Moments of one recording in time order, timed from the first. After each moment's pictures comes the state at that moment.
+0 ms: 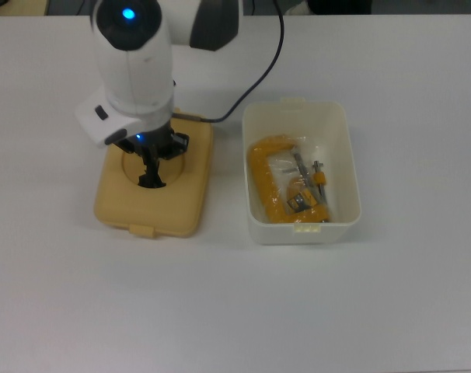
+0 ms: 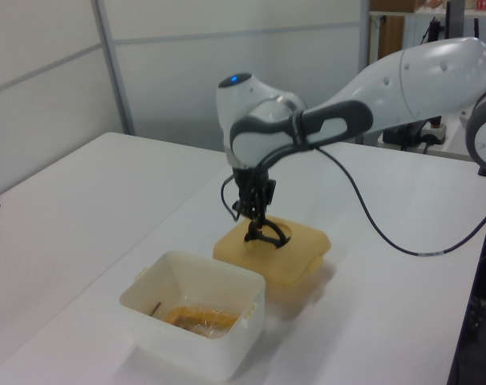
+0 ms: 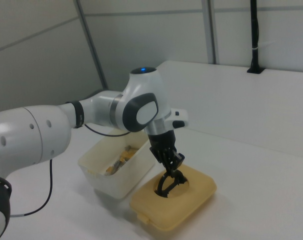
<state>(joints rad) -0.15 0.39 0.16 -1.55 -0.14 1.90 0.13</state>
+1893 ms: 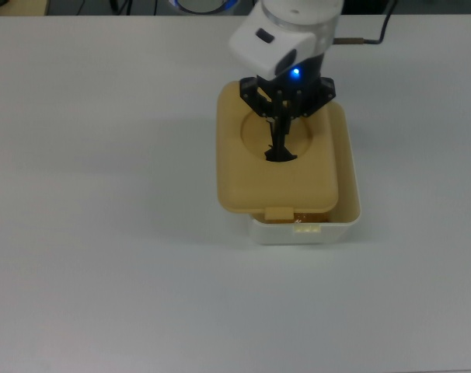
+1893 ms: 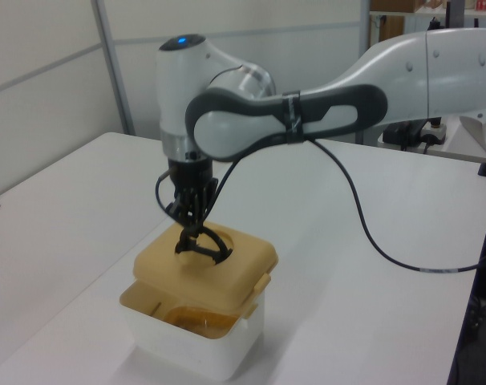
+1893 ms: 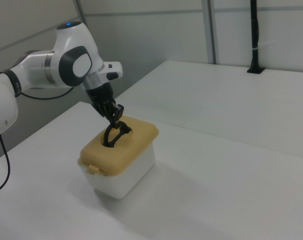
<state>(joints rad) 0.11 0.33 0.22 -1.39 -0.12 1.81 0.29</state>
